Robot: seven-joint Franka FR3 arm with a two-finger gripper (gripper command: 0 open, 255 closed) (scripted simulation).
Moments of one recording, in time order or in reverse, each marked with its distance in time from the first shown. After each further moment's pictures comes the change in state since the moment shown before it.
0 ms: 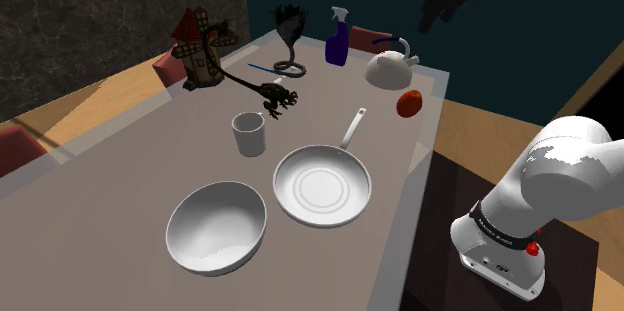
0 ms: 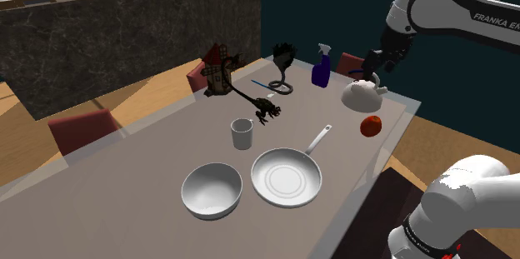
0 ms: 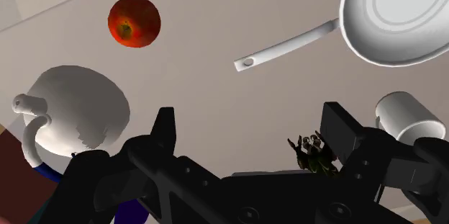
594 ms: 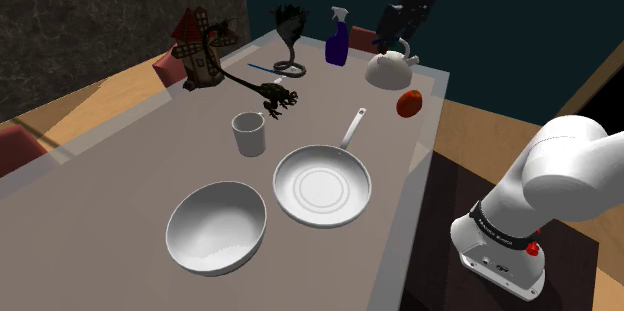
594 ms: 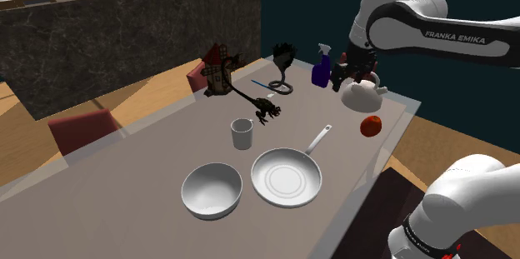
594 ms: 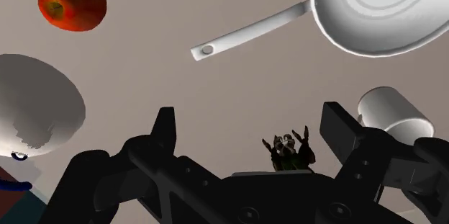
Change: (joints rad) arm 0.035 0.138 0.107 -0.026 0.048 0.148 0.121
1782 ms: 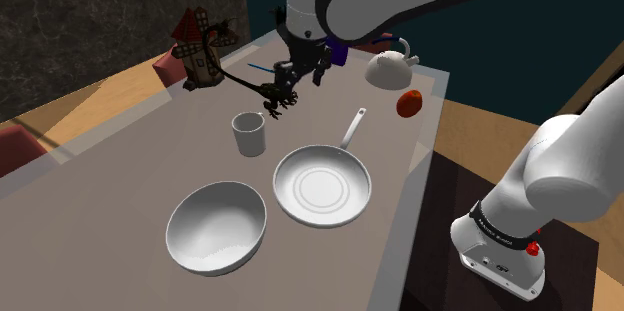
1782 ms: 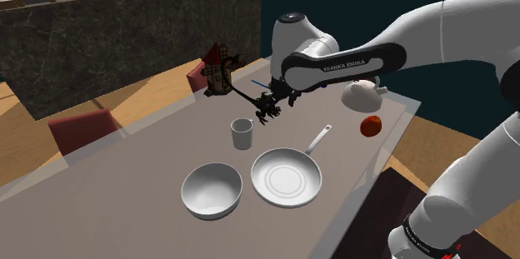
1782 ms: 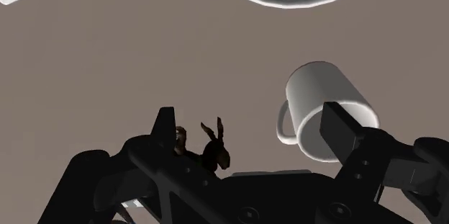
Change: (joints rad) arm 0.045 0.549 0.256 0.216 -0.055 0.286 0.336
